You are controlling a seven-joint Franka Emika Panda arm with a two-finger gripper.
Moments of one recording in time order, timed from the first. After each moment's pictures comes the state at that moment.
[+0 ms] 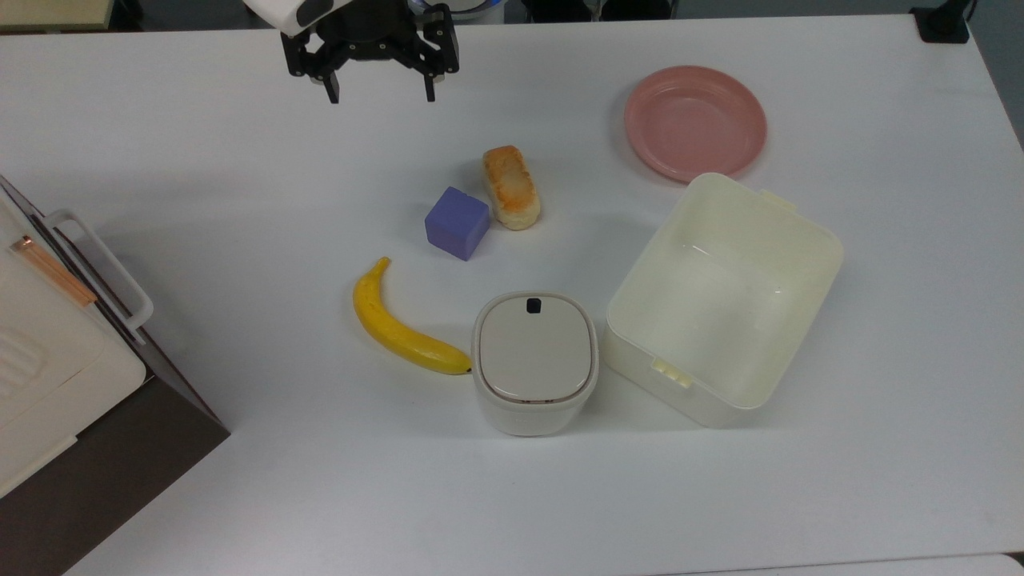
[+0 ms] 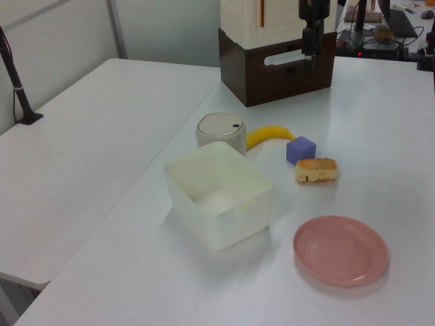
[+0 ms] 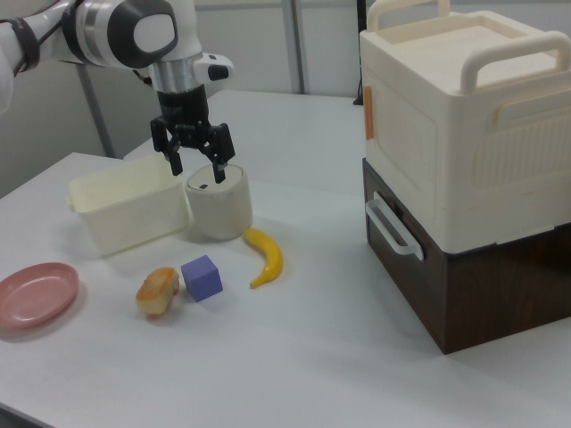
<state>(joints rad) -0.01 0.15 -0.03 -1.51 -0.01 1.62 -0.09</state>
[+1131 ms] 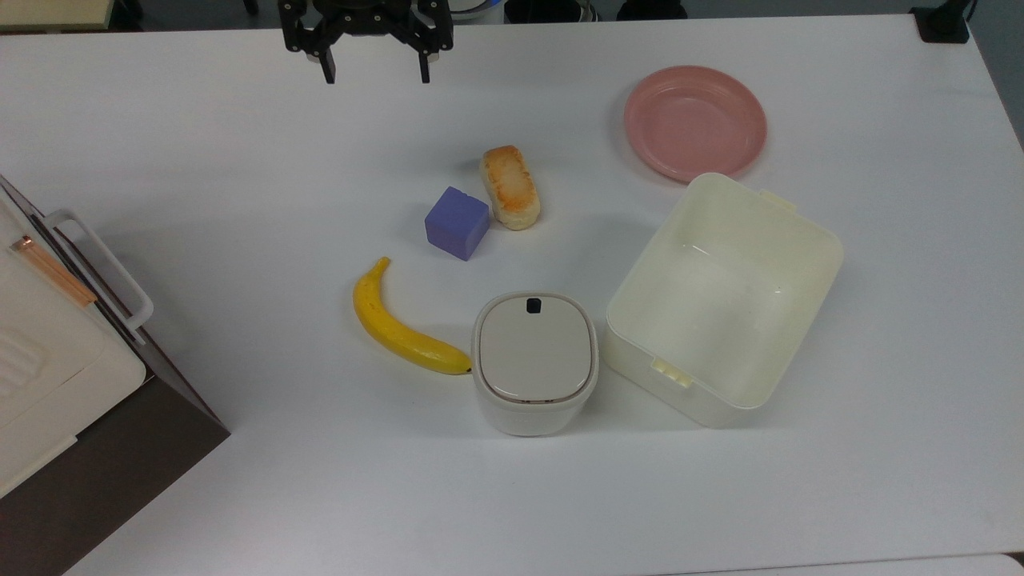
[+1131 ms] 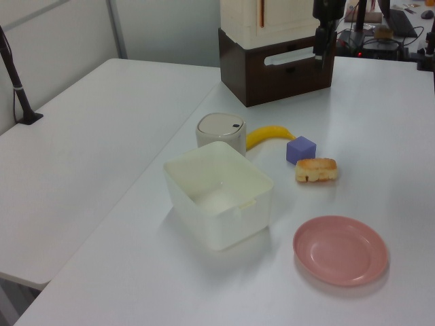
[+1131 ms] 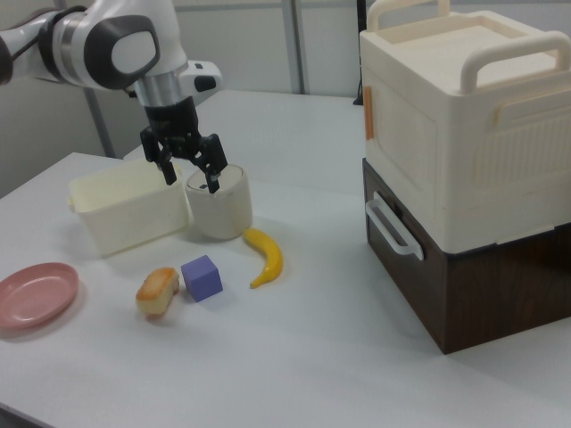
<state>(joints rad) -0.03 -0.01 -0.03 -1.75 -0.01 1.79 -0.09</state>
